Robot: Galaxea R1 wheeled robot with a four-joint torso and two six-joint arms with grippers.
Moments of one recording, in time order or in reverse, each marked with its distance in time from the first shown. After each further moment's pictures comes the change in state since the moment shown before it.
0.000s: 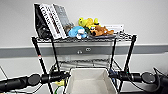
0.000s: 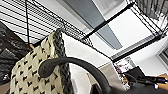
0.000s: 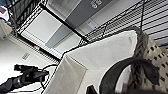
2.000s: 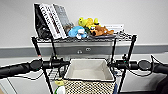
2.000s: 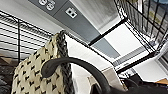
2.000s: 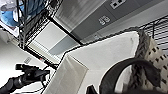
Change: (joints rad) left arm -0.183 0.061 -0.145 -0.126 0.097 0.001; right arm 0.161 0.070 -0.100 0.079 -0.050 0.014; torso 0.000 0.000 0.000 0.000
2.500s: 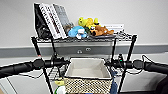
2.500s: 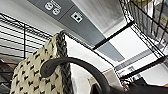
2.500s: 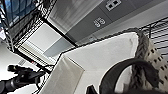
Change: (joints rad) left arm 0.001 0.049 -0.085 0.001 0.003 0.001; right arm -0.012 0.091 -0.122 -0.026 0.000 0.000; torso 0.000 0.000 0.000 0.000
